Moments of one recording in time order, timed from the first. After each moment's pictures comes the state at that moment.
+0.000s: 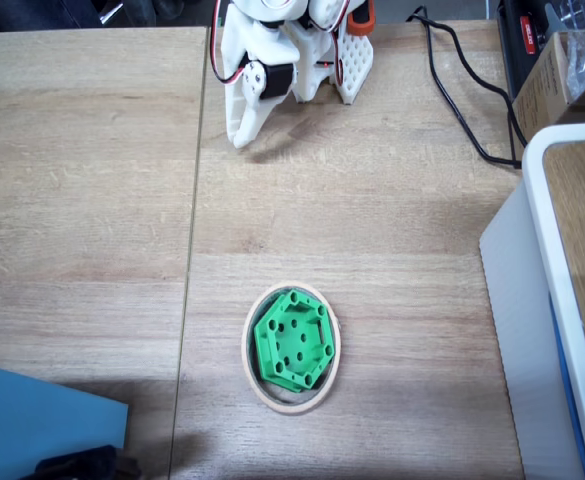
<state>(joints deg) 38.5 193.1 176.4 75.3 -95.3</state>
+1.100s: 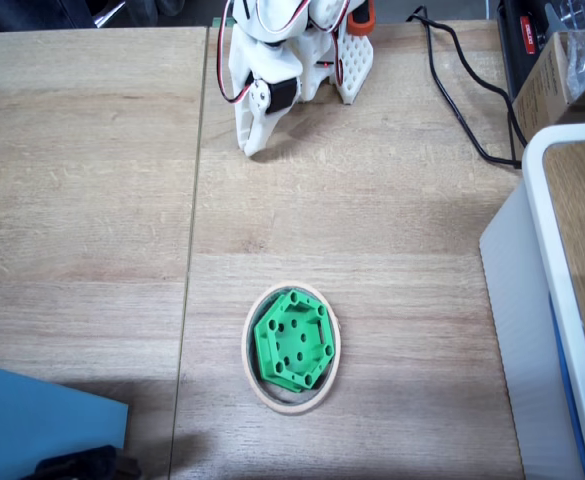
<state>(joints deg) 38.5 193.0 184.4 74.8 -95.2</state>
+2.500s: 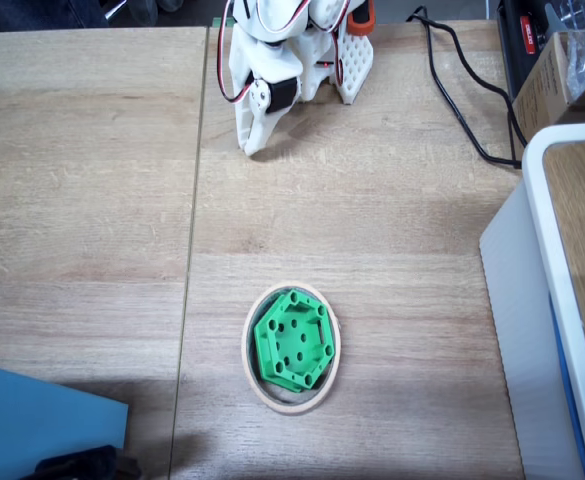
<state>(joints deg) 38.5 193.0 184.8 74.8 -95.2</state>
